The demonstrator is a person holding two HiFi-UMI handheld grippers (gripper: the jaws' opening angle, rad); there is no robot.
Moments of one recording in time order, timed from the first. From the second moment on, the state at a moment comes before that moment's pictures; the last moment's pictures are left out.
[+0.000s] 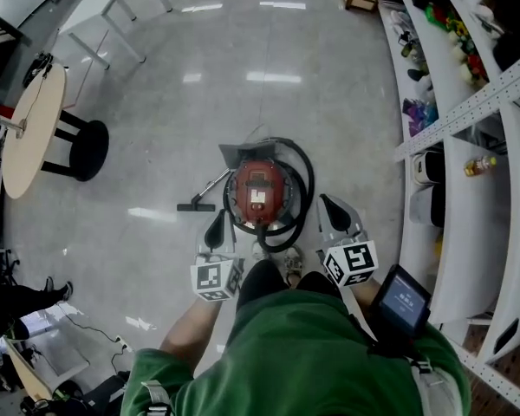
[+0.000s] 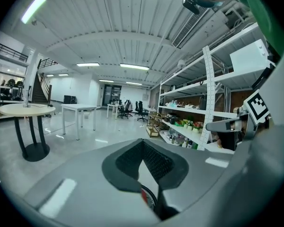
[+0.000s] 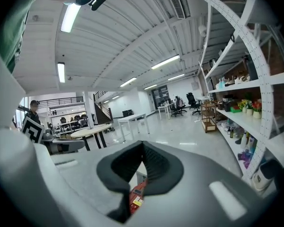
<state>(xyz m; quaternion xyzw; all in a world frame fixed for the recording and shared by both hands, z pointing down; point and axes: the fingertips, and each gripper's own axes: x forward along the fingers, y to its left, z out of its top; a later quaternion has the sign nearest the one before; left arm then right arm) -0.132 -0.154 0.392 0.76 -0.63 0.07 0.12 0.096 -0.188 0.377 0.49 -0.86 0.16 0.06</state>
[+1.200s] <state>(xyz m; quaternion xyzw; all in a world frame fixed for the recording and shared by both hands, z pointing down) -0.166 0.001 0.342 0.80 -0.59 0.01 0.10 0.063 -0.028 0.333 0.53 -0.84 0.14 0.04</state>
